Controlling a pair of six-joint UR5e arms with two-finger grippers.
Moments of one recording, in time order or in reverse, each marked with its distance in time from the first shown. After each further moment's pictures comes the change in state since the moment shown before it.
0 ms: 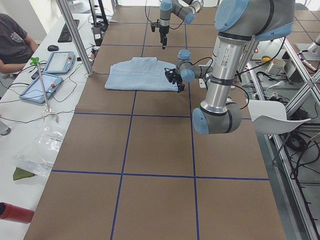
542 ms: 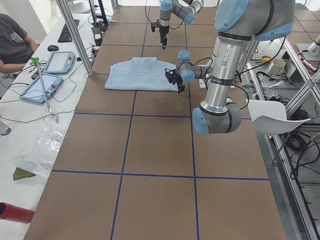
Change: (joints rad) left arm 0.003 -0.002 0.012 0.001 0.001 0.000; right arm 0.000 -0.003 0.000 0.000 0.000 -0.001
